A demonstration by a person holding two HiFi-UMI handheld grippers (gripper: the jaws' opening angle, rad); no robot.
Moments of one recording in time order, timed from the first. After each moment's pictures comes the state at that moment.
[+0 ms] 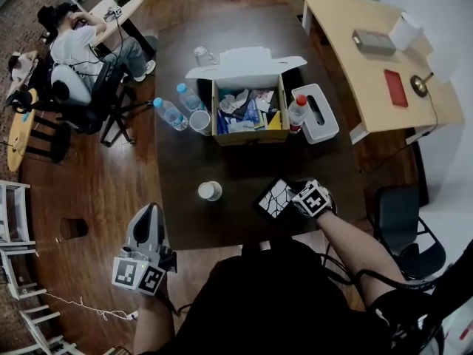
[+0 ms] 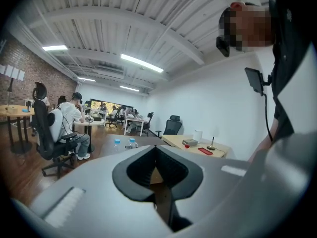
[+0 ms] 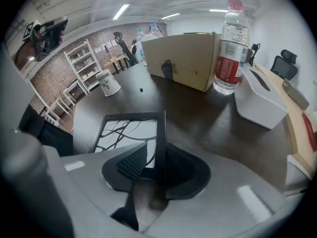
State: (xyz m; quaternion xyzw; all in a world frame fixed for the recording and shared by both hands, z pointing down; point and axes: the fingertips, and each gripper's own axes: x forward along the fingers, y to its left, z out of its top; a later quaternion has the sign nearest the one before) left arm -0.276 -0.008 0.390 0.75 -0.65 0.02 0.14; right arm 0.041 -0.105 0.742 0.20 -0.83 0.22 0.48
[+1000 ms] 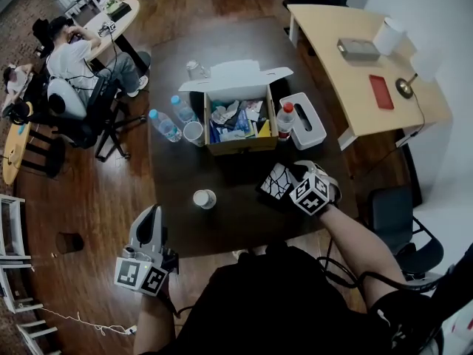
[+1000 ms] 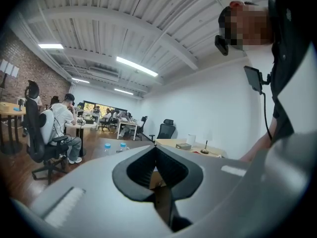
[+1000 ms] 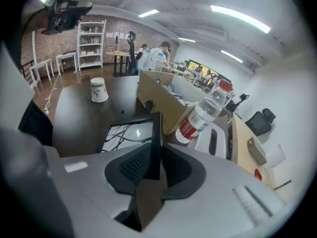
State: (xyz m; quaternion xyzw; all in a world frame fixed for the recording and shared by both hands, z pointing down) left arm -0.257 -0.017 0.384 0.78 -0.62 -0.01 0.12; right arm 0.048 -0.173 0.642 0.27 -0.84 0.00 0.48
